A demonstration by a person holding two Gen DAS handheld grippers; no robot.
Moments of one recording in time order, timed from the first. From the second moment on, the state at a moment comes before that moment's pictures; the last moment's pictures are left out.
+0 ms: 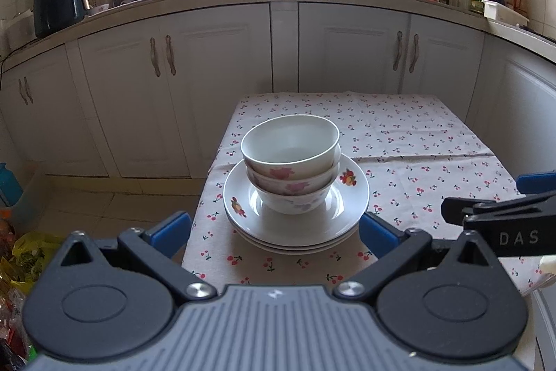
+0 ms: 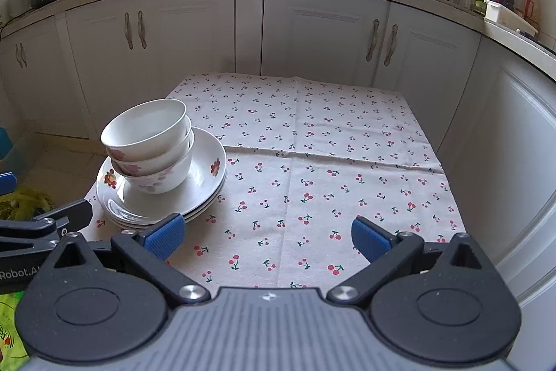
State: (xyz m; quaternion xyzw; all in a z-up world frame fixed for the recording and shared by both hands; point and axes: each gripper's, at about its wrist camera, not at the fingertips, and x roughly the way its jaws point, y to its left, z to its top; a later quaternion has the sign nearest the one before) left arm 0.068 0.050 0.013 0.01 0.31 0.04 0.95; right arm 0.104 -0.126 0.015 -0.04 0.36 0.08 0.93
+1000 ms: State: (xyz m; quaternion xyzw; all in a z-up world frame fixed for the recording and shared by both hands) left arm 0.061 0.047 0.018 0.02 0.30 0.03 0.95; right arm 0.094 -0.129 0.021 -0.05 0.34 0.06 0.94
